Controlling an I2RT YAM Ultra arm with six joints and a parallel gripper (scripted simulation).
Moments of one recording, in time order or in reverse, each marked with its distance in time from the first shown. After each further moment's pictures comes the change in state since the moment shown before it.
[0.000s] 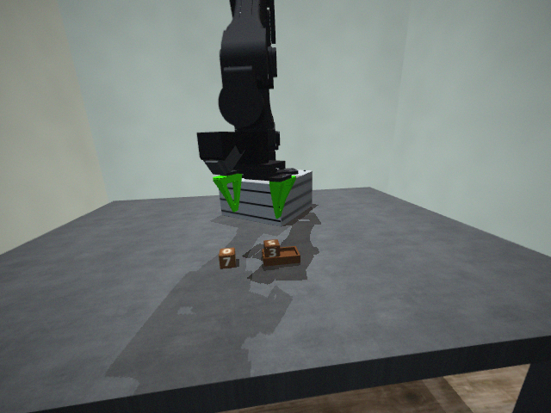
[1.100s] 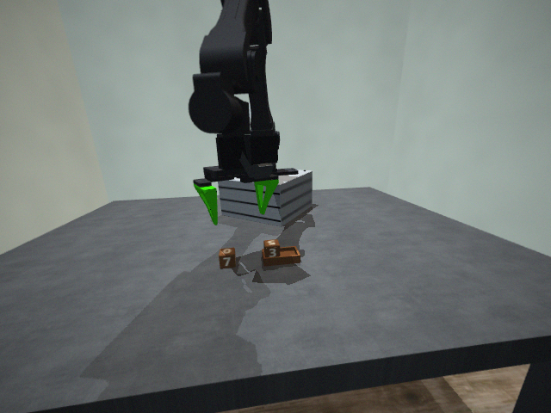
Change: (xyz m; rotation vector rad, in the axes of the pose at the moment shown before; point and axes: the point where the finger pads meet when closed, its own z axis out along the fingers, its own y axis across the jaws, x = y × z) arm -0.017 -0.025 0.007 0.001 0.001 -1.049
